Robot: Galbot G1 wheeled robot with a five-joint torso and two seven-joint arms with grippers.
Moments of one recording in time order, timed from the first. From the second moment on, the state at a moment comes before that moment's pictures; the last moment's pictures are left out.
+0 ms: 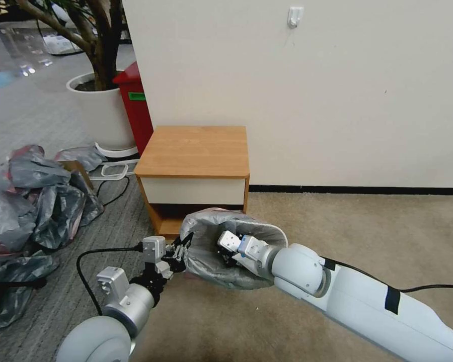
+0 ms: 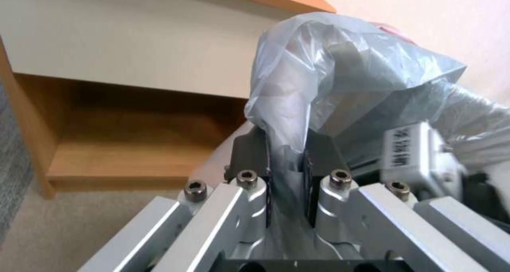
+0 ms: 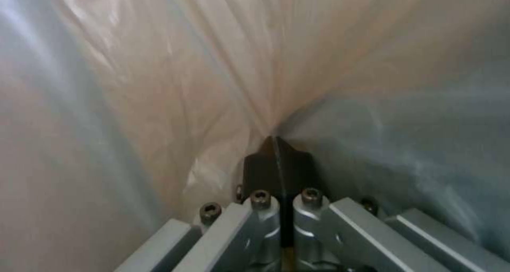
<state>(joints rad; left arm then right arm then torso) 1.63 -1.06 -0.40 -2.39 -0.74 0.36 -0.21 -0.59 0.91 -0.55 1.94 0.32 -0.71 -0.04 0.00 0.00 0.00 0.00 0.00</state>
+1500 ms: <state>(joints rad) 1.68 -1.10 -0.38 -2.43 -0.67 0.34 -0.15 -0.56 0.89 -0.63 1.90 0.34 -0.71 0.04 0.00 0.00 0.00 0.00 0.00</state>
